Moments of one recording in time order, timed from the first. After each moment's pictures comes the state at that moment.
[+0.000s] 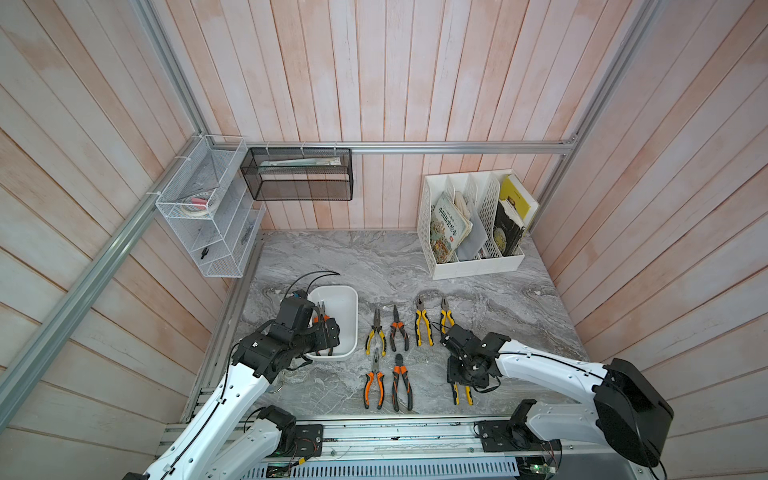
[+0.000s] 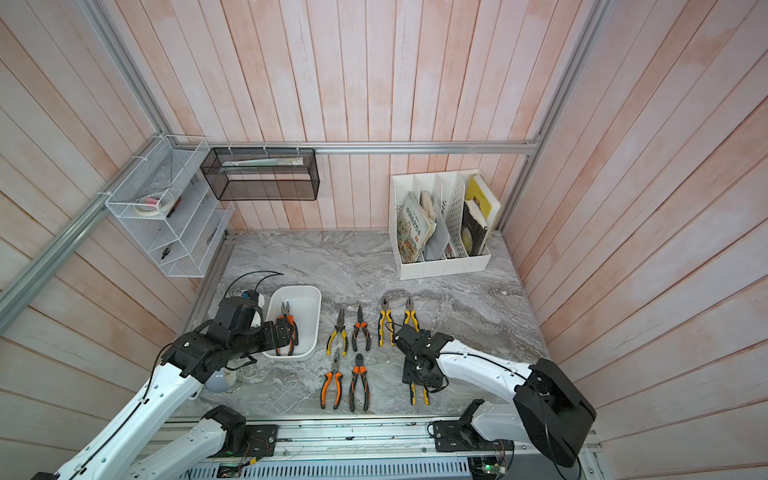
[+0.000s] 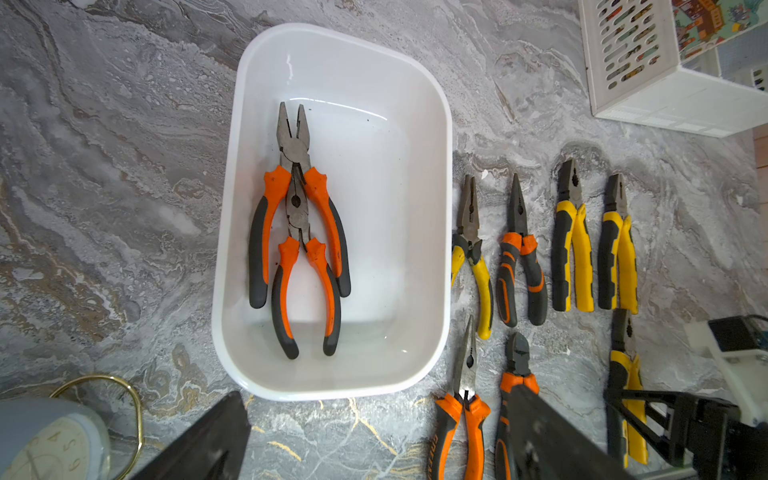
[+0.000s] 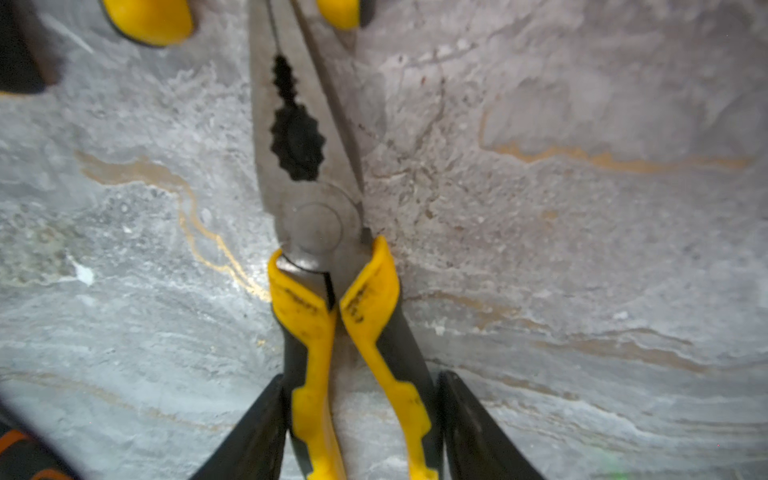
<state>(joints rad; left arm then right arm) -0.42 0.87 0.83 -0.89 -0.01 -0.55 0.81 1.26 0.60 -0.80 0.06 0.94</state>
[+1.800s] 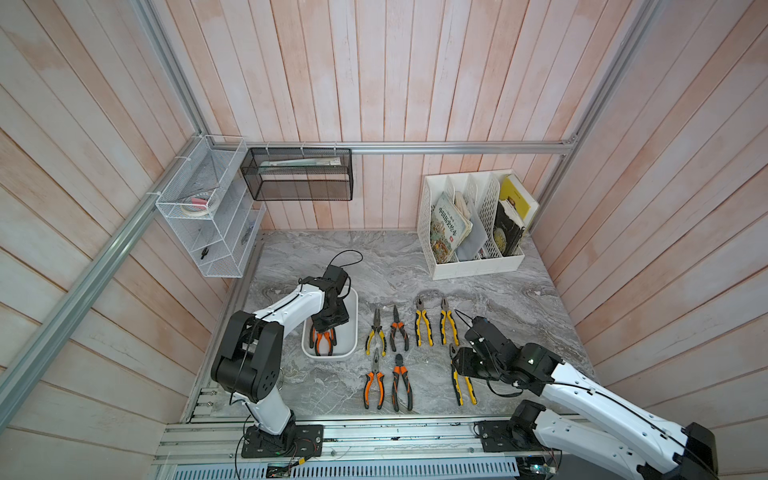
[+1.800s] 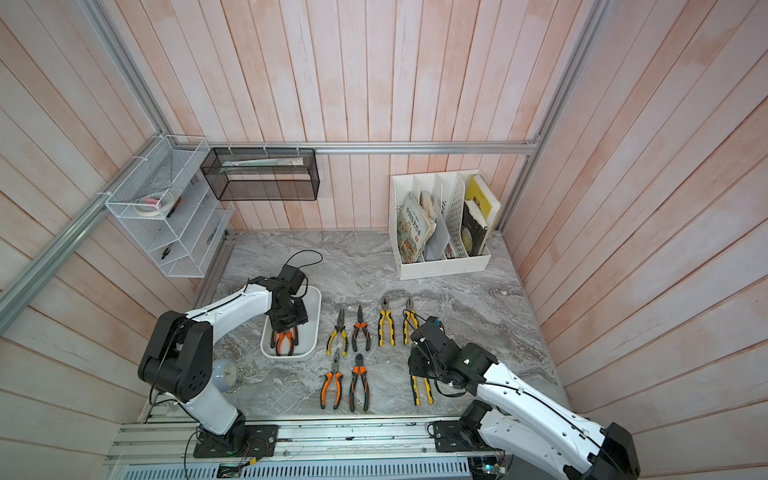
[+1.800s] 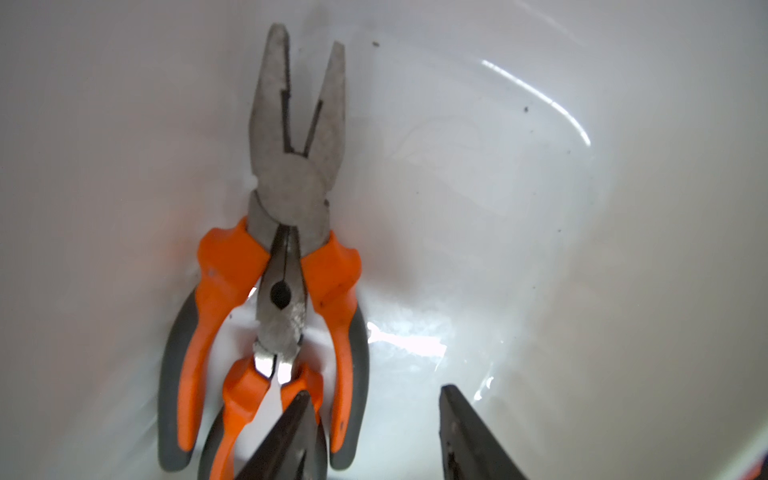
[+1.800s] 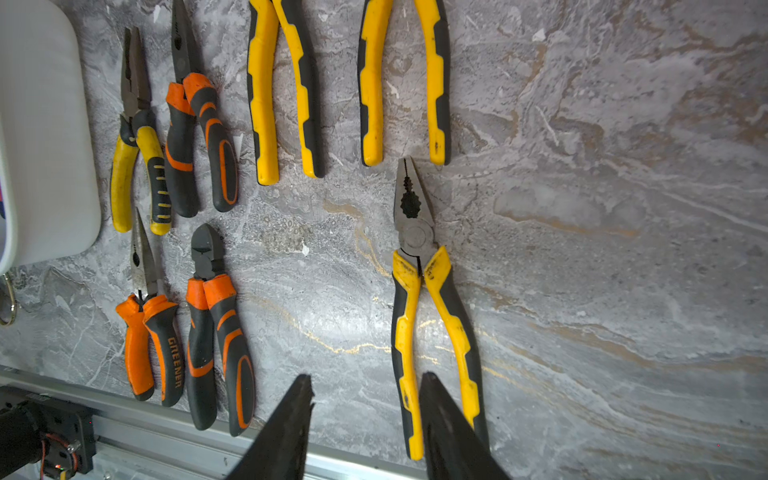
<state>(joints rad) -0.36 1.72 1.12 -0.81 -0.03 -0.73 0.81 0.86 0.64 -0.85 0.06 0.89</state>
